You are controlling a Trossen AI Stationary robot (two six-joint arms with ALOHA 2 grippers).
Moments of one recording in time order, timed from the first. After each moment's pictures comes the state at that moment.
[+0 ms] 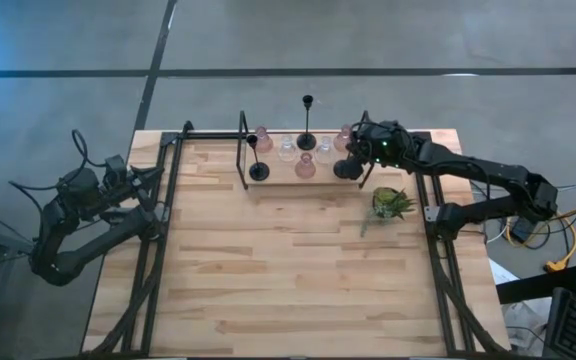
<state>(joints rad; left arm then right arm) 0.61 0.02 0.71 -0.91 -0.09 -0.19 -0.48 1.18 0.87 -0.30 0.18 0.21</state>
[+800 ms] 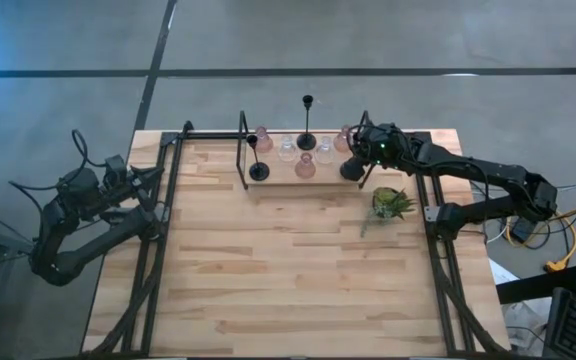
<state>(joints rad) 0.61 0.02 0.71 -0.91 -0.09 -0.19 -0.49 1.18 0.85 -0.34 0.24 0.20</state>
